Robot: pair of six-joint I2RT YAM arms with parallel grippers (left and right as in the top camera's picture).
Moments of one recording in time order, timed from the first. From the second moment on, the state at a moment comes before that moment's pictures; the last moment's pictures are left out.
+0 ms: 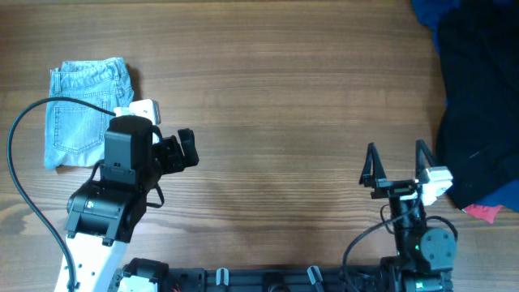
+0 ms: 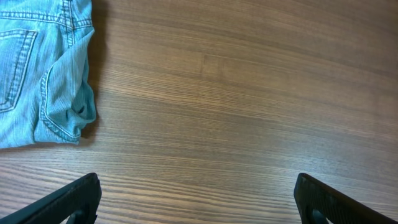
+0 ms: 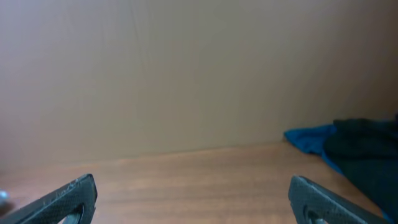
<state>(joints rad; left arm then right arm) -0.21 0.93 0.92 -0.80 -0.06 -0.38 0.08 0.02 0.03 0.14 0.00 0.16</state>
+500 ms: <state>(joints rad) -0.21 0.93 0.92 -0.80 -0.06 -0.38 0.08 0.01 0.01 0.00 -0.01 0.13</state>
